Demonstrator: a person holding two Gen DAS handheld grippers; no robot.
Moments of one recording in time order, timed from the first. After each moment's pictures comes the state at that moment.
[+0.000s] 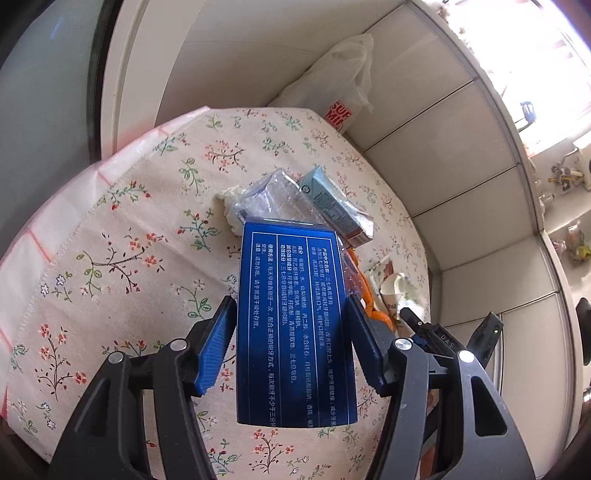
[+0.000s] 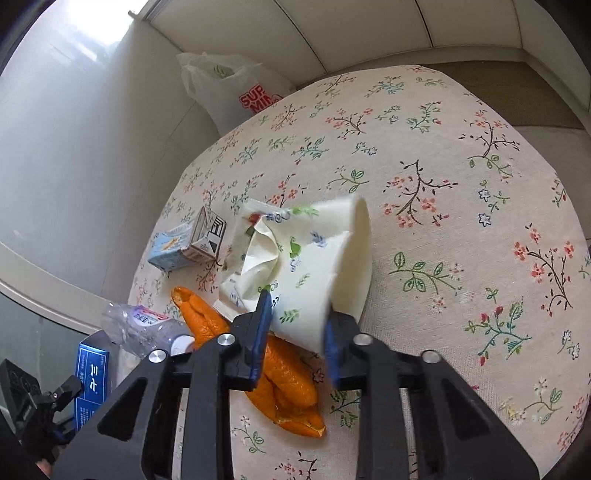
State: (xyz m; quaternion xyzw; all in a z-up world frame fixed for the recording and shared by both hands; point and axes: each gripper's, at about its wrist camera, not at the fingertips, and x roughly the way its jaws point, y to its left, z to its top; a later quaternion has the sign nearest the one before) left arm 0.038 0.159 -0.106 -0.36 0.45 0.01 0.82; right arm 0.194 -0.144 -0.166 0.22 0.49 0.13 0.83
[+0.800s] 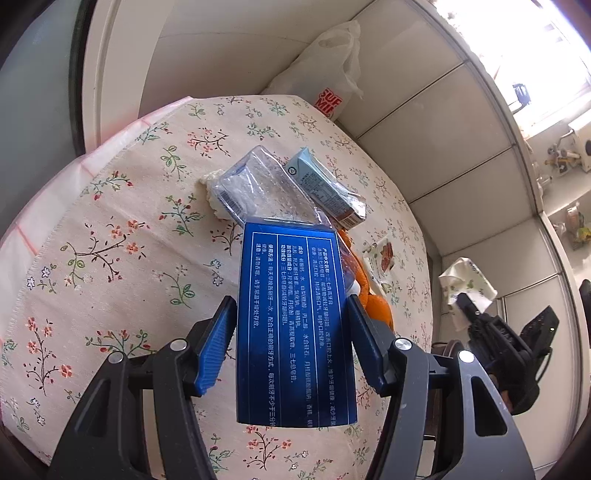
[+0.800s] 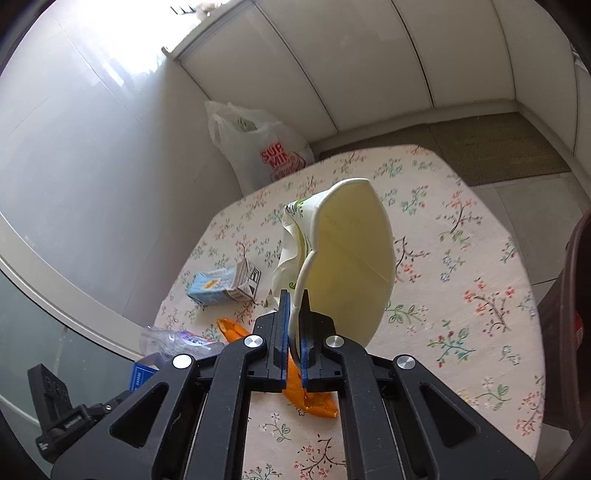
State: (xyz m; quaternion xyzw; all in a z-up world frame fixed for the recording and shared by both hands) left arm 0.043 0.142 -0.111 -0.34 0.46 -0.01 0.82; right arm 0.150 -0.174 -0.084 0.22 0.39 0.12 0.88
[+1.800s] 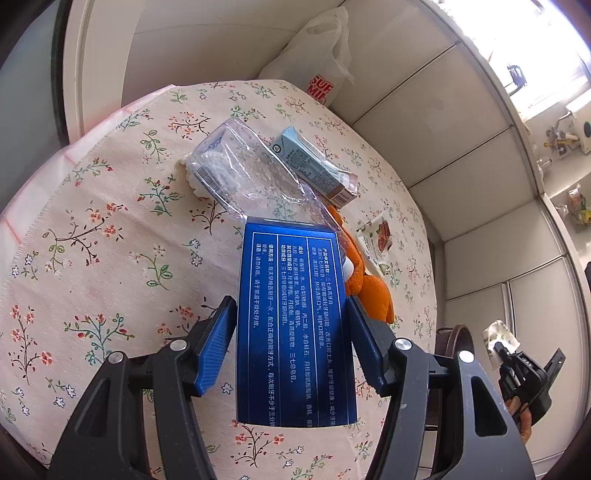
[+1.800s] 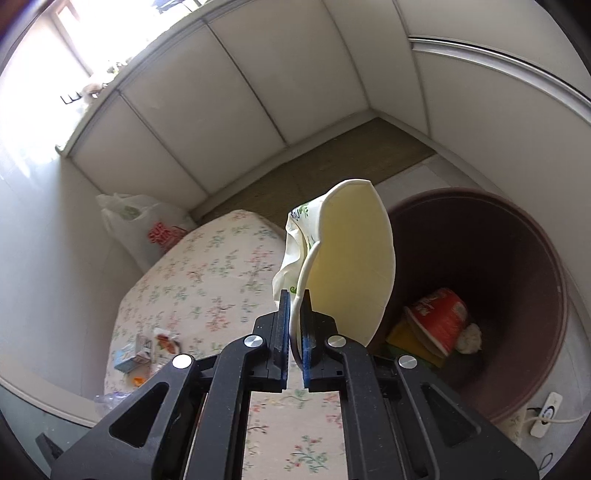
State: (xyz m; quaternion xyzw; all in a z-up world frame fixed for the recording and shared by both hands) left arm 0.046 0.121 -0.119 -0.32 0.47 -0.02 0.82; right arm 0.080 -0.334 -0.065 0.28 0.36 -0.11 0.88
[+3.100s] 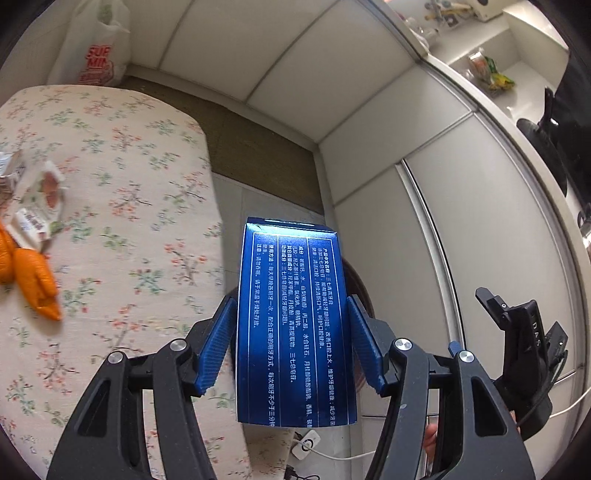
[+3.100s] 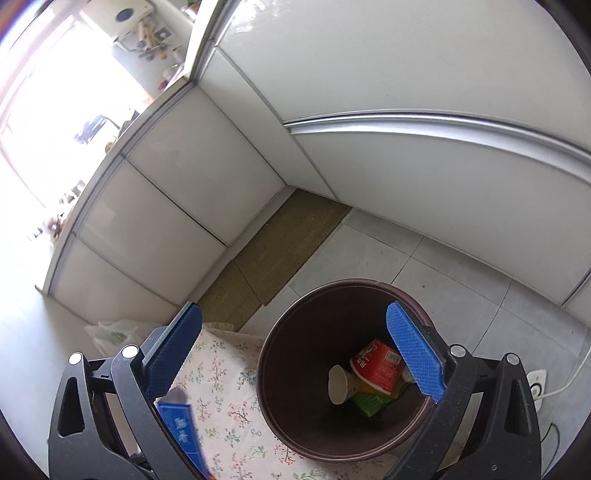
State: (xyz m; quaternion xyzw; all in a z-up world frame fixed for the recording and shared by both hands) left arm 0.104 -0.213 -0.044 -0.21 0.50 -0.26 0.80; right arm -0.019 -0.456 -0.012 0.39 0.23 -0.25 0.86
